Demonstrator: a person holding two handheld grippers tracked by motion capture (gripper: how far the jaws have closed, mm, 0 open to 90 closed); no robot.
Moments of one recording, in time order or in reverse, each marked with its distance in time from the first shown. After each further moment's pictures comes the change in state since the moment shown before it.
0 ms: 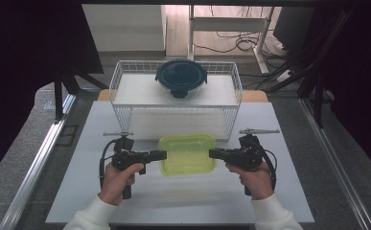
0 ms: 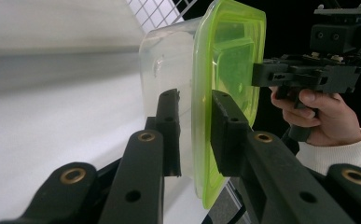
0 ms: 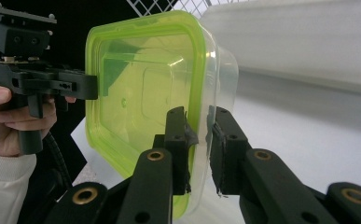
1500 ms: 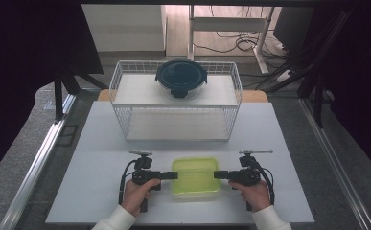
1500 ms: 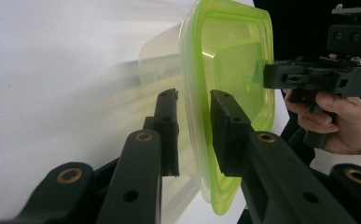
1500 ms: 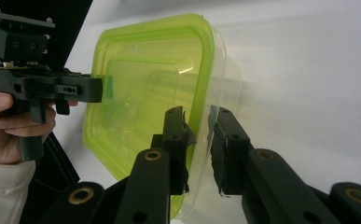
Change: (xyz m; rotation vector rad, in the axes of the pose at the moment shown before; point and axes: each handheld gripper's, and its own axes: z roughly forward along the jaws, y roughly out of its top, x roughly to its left) left arm 0.057 -0.060 0.072 0.153 0.026 -0.208; right arm -0.070 -0.072 0.029 0.159 -0.022 0.234
